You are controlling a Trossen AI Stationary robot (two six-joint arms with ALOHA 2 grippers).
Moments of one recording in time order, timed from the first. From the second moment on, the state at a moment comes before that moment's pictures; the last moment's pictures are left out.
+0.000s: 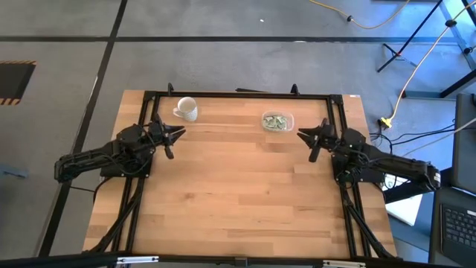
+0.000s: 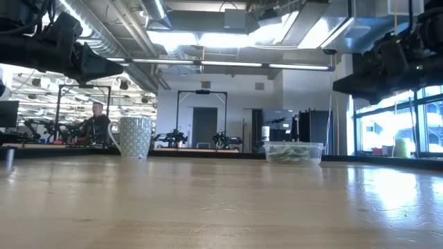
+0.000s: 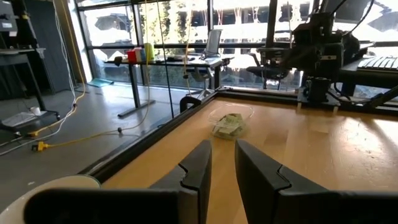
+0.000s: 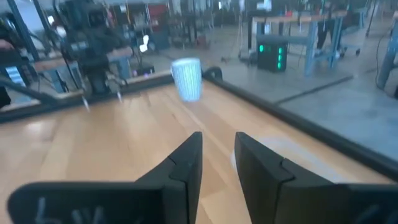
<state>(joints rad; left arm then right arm) 0.29 0.00 0.05 -0.06 -0.17 0.00 -0.35 0.16 0.01 0.09 0.07 0.12</state>
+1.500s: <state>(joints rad) 0.29 0.00 0.05 -0.06 -0.17 0.00 -0.35 0.00 0.01 0.04 0.08 0.18</state>
